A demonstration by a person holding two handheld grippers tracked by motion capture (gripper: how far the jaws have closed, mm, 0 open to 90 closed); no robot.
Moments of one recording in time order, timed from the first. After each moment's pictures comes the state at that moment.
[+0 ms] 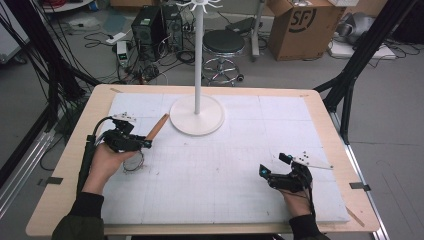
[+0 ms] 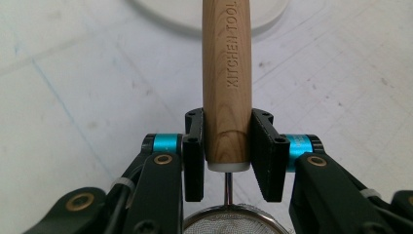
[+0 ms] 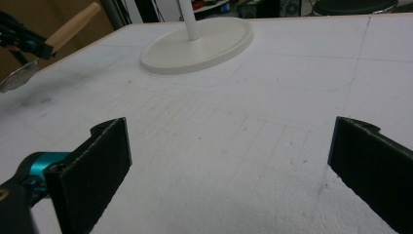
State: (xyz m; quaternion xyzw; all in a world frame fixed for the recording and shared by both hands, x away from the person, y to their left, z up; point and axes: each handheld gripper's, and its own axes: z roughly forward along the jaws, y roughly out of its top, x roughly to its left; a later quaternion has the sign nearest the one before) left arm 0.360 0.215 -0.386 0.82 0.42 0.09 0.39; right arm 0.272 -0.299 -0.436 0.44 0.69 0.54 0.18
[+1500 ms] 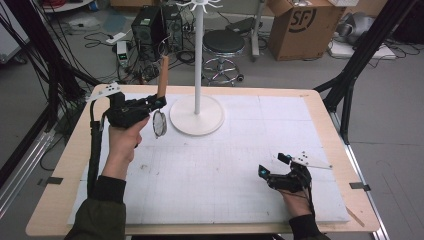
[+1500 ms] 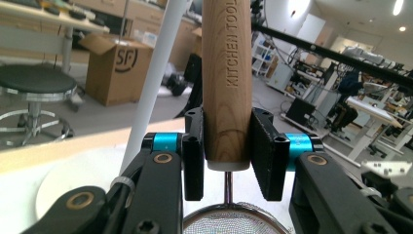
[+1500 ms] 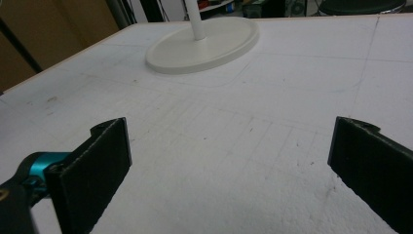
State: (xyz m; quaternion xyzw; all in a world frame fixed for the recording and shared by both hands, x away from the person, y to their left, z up) left arm 0.364 0.187 -0.307 0.63 0.35 0.11 0.68; right arm 0.272 -0.297 -0.436 0.44 0.70 0.54 0.17
